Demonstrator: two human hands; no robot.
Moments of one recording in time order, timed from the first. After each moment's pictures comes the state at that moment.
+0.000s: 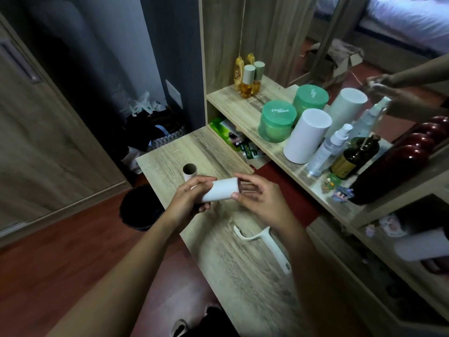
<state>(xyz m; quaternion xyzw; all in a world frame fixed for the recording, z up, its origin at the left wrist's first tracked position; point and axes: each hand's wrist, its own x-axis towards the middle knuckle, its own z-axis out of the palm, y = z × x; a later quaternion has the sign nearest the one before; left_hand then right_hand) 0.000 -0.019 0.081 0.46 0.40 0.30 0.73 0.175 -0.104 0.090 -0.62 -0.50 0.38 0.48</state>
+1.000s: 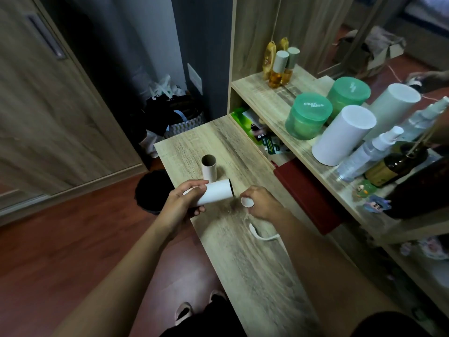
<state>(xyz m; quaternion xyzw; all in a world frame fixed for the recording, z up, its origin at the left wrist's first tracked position) -0.047 -0.014 0.054 0.43 0.49 0.32 0.69 0.189 -0.028 -0.034 -0.67 -0.69 0.26 0.03</state>
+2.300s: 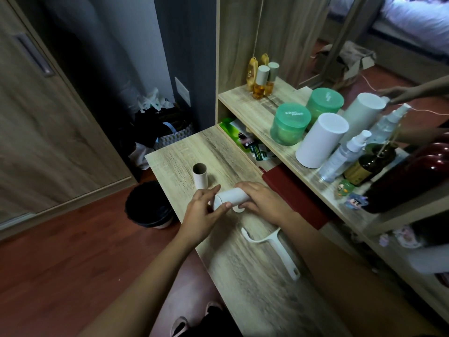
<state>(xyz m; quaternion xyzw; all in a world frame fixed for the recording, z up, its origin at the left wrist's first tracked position) -0.006 -0.039 0.055 0.73 0.49 0.25 0.41 0.199 -0.058 0.027 -0.64 -0.73 0.20 0.15</state>
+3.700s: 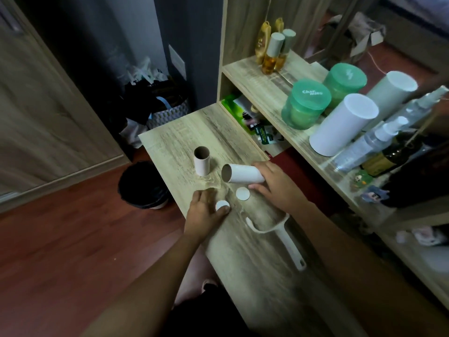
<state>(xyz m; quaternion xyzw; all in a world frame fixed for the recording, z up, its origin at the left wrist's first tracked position) -0.011 -0.026 -0.043 0.71 0.54 0.19 0.41 0.208 -0.051 0.023 -0.68 -0.69 0.17 0.18</state>
